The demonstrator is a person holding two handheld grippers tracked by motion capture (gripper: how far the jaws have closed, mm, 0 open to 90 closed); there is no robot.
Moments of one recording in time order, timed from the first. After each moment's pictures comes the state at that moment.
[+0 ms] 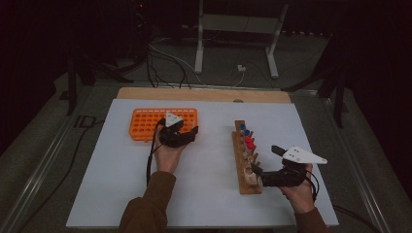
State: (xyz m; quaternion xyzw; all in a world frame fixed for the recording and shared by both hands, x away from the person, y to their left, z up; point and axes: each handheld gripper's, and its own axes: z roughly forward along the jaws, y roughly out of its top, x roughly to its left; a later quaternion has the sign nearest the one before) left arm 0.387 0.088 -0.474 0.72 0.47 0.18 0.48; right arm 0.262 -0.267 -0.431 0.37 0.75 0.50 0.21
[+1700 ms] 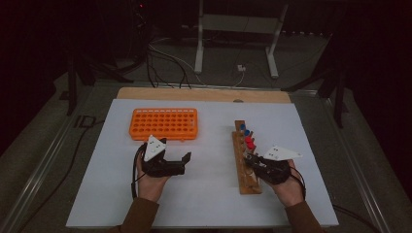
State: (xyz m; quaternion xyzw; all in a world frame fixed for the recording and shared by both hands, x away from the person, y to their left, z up) left arm 0.288 0.119 -0.455 0.72 0.41 0.22 0.51; right arm 0.282 -0.242 -0.454 0.34 0.81 0.44 0.19
